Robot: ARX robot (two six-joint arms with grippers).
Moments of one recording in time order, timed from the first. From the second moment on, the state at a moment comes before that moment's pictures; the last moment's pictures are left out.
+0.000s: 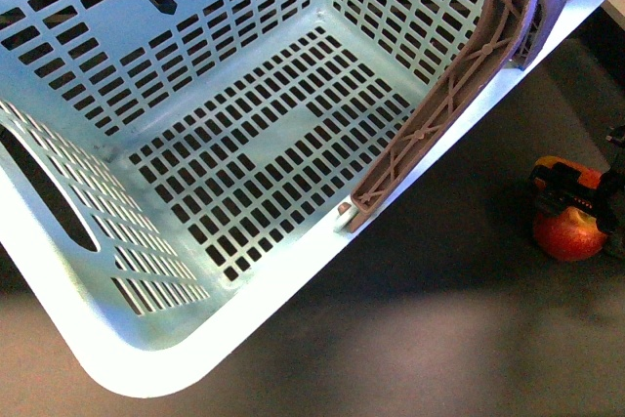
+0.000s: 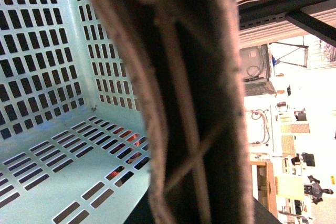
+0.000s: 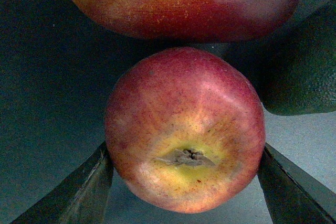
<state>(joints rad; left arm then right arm) -0.64 1.57 0.94 0.30 0.01 -1.14 -0.11 2.40 1.04 0.24 0.17 0.48</state>
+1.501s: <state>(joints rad) -0.64 1.57 0.94 0.30 0.01 -1.14 0.44 1.40 0.81 0.22 0.18 0.49</state>
